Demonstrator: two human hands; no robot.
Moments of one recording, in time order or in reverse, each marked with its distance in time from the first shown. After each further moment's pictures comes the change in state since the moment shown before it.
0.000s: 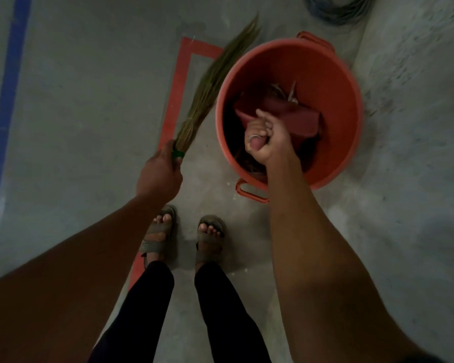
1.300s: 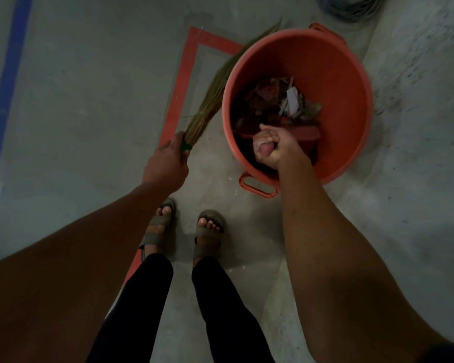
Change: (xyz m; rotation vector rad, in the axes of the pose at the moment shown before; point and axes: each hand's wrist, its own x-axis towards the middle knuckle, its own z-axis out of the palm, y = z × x) left_hand 0.001 -0.005 0.015 0.041 -0.036 0.006; right_hand 0.005 -0.008 -0.035 -0.006 0.169 0.110
